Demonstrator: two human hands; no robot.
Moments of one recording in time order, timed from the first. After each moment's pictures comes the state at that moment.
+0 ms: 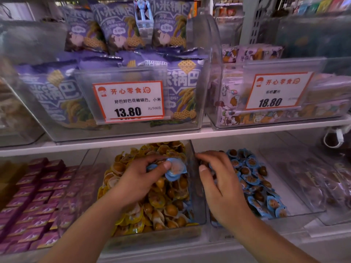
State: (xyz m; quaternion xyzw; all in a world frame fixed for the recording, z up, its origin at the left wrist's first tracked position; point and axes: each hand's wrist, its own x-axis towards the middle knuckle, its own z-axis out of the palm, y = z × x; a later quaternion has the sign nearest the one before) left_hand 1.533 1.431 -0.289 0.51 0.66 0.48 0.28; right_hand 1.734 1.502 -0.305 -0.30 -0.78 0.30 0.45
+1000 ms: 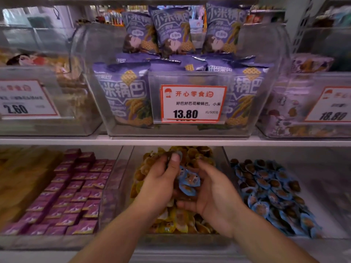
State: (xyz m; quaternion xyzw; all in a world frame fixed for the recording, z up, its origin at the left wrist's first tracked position) left_hand 1.538 1.400 -0.290 0.36 0.61 0.65 0.27; right_hand 1.656 1.468 -0.283 -0.26 -0.36 0.88 0.18
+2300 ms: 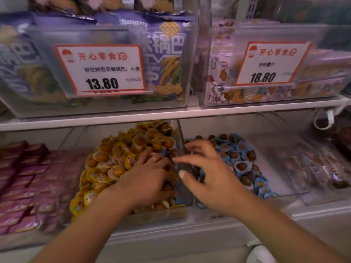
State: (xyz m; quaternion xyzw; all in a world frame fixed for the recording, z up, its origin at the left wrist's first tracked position) left_hand 1.558 1.443 -0.330 0.76 0.65 -0.01 -0.02; right_hand 1.759 1.516 -0.313 -0.24 -0.88 0.29 0.28
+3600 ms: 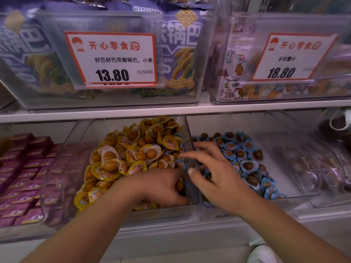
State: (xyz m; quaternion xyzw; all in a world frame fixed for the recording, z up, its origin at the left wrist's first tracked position) left_hand 1.576 1.453 -0.321 0.68 0.65 0.03 0.32; right_hand 1.758 1.517 -0.323 -0.25 -0.88 0.30 0.26
